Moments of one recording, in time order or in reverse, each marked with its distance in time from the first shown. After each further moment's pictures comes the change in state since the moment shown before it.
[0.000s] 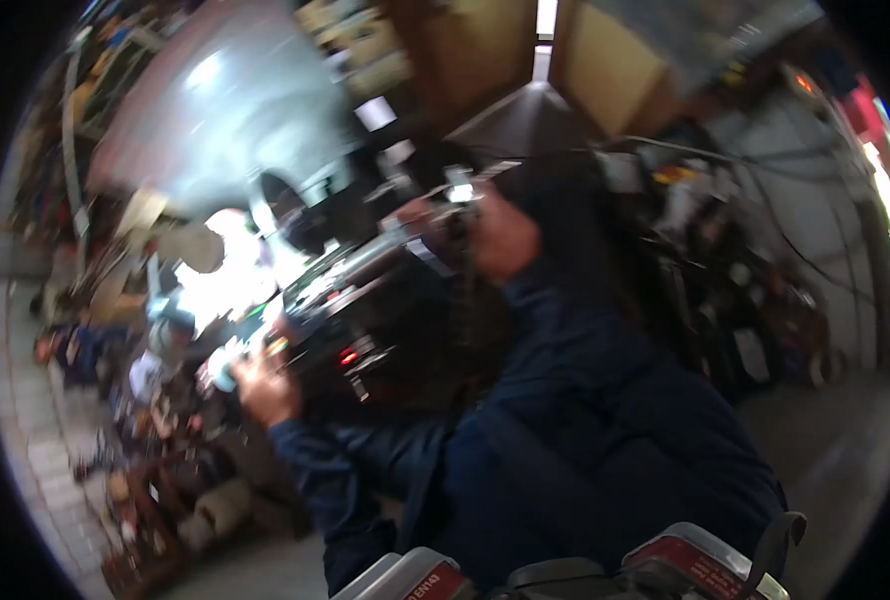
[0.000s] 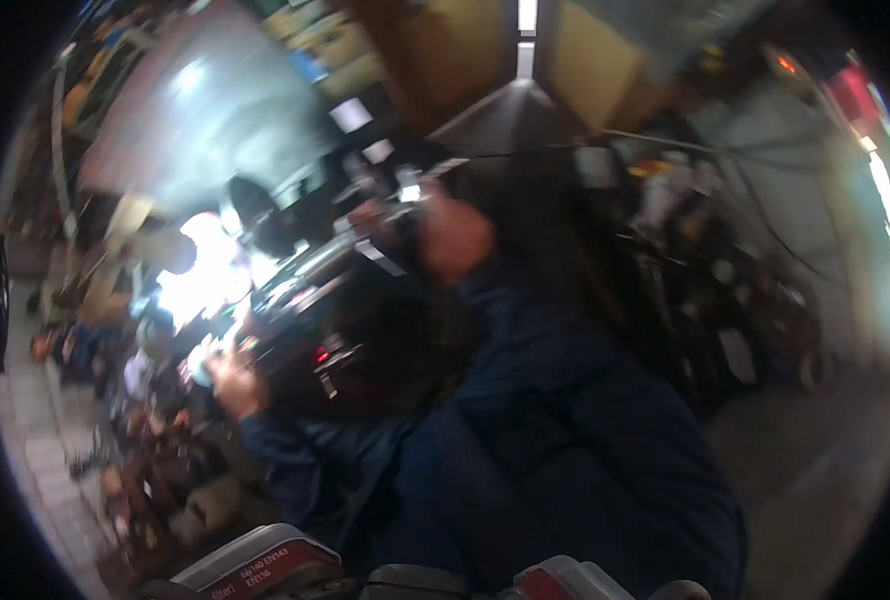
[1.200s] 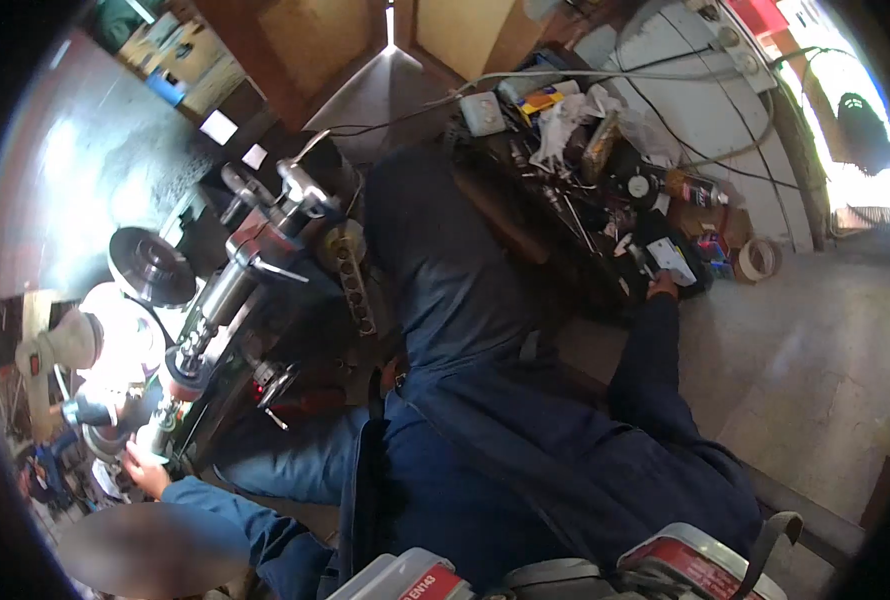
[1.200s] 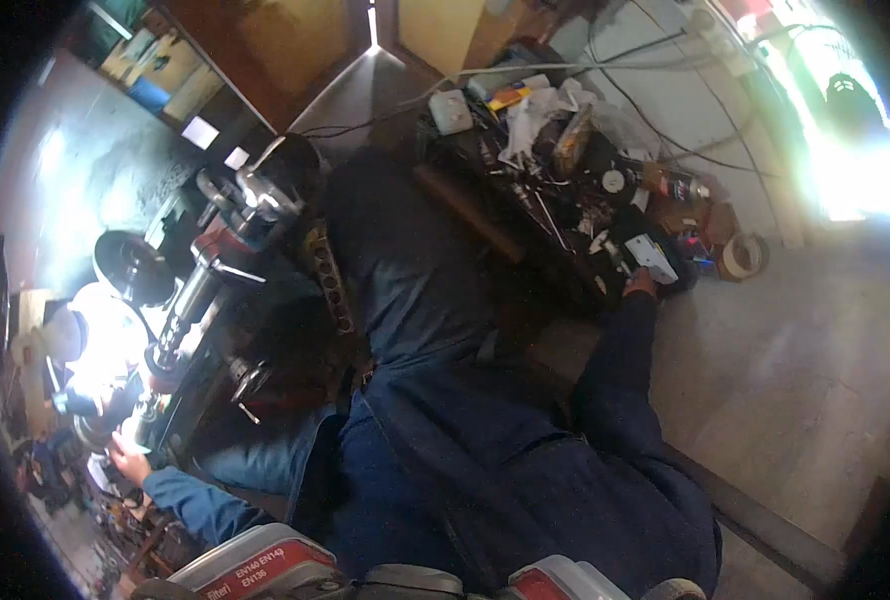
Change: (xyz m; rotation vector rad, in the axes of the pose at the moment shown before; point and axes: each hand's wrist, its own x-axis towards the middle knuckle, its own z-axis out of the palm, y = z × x) left_hand 0.076 -0.246 0.091 -0.670 0.052 -0.209; right_hand -0.370 0.265 -0.456 -0.996 -0.441 1.551
